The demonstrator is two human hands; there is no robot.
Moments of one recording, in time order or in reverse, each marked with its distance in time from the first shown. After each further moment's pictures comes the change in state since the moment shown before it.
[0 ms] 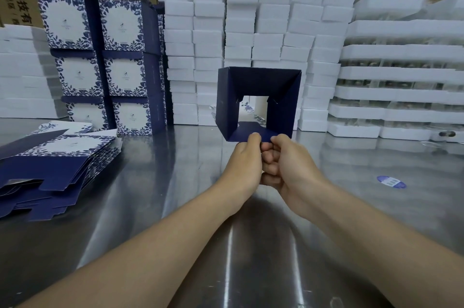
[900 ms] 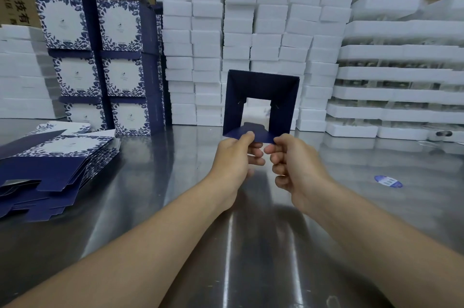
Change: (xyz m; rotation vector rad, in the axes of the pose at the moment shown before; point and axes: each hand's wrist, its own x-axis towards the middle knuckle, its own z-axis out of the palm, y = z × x) left_hand 0.009 -0.003 -0.010 -0.075 0.136 -0.052; right_hand 0.002 -0.006 -0.012 -0.126 0.158 0.021
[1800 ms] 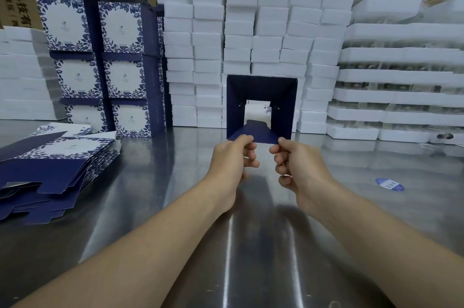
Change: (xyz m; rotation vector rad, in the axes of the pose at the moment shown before) left_hand 0.000 0.004 -0.006 -0.093 0.002 -0.070; right_hand 0.012 0.003 -0.006 -0.039 0.020 -0.020
